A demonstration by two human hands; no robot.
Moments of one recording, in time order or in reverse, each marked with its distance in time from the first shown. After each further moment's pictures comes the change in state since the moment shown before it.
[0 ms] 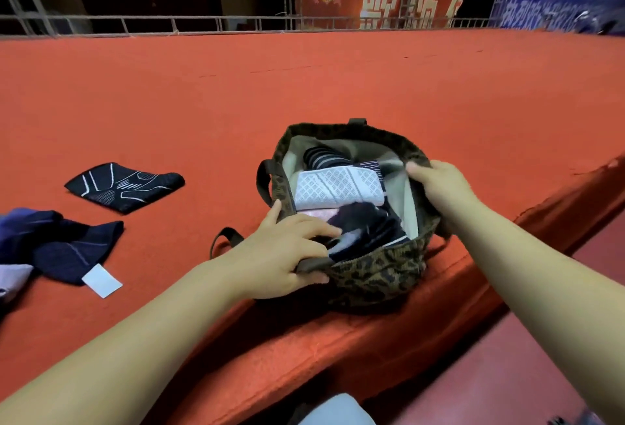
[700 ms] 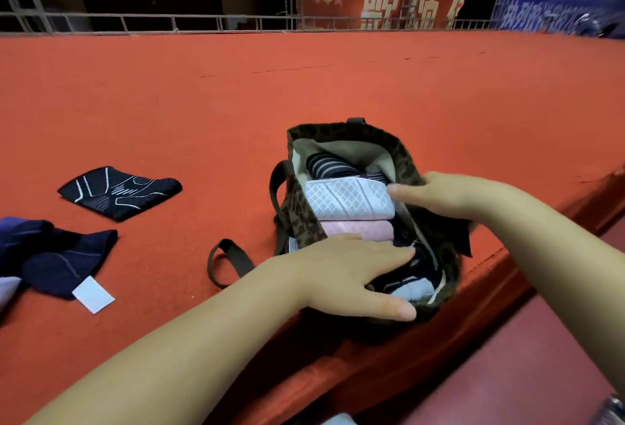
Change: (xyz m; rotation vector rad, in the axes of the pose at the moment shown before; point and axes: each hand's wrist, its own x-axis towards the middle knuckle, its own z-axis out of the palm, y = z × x) left_hand 0.055 0.042 -0.004 -0.178 -0.222 0.111; right_hand -0.008 -0.044 -0.012 -0.843 -0.432 0.058
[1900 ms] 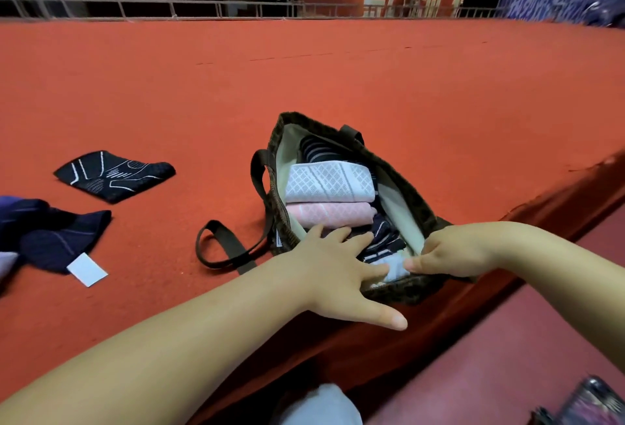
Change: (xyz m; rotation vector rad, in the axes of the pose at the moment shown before) left_hand 0.007 0.029 0.024 0.317 -0.248 -0.323; right_hand -0.036 0.049 0.032 -0.447 -0.367 -0.161
